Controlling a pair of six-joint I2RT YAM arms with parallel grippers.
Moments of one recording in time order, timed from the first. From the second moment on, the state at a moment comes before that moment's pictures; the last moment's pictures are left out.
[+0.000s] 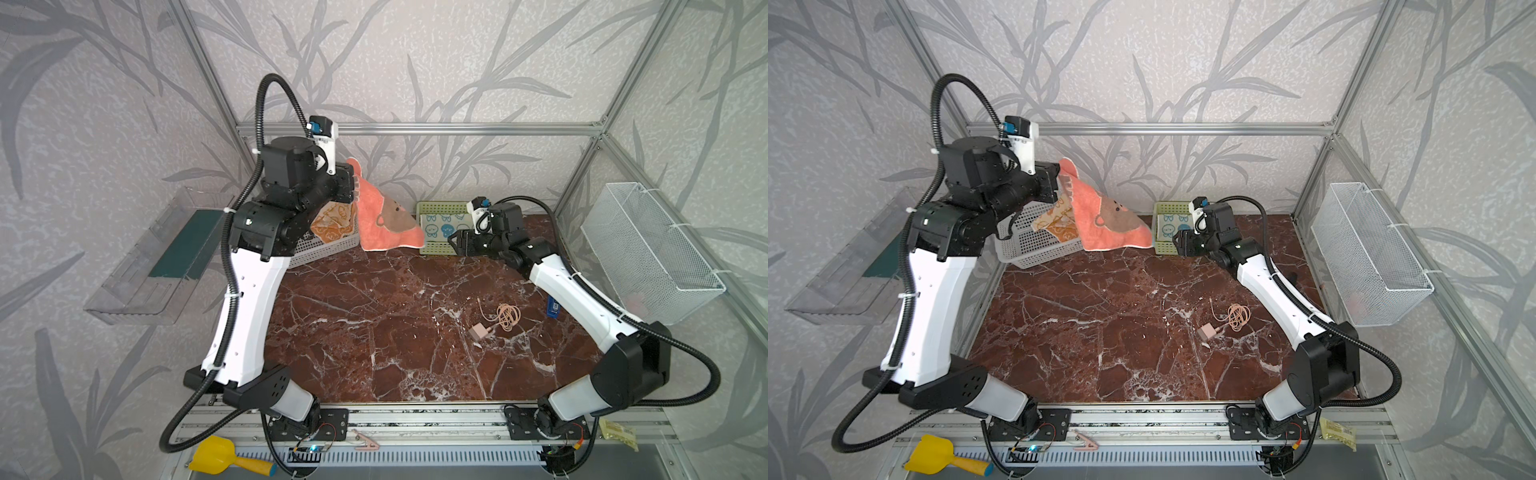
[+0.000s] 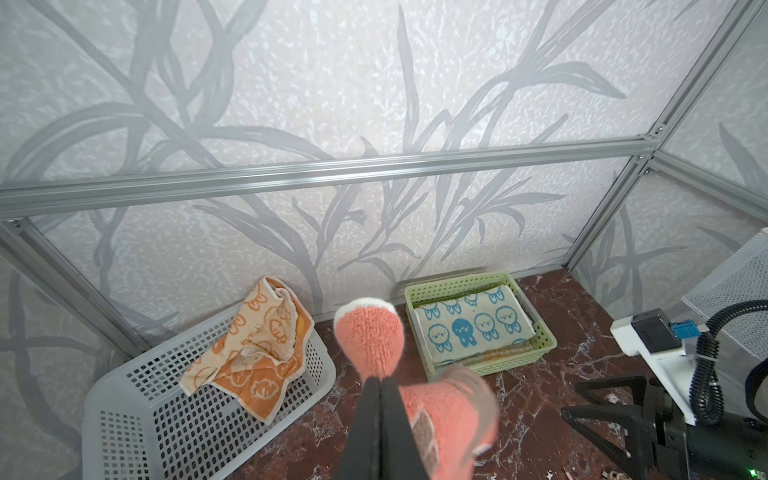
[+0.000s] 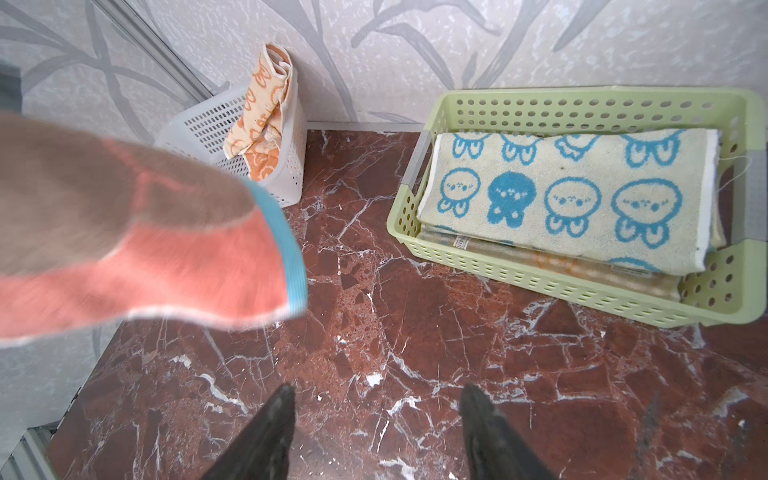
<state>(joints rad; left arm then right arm) -0.31 1.50 2.17 -0.91 -0.03 -0.09 0.40 1.51 1.38 -0.46 -0.21 0.30</state>
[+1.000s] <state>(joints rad) -0.55 1.71 1.15 -0.53 0.12 -0.21 0.44 1.58 1.02 -0.58 -0.27 0.41</state>
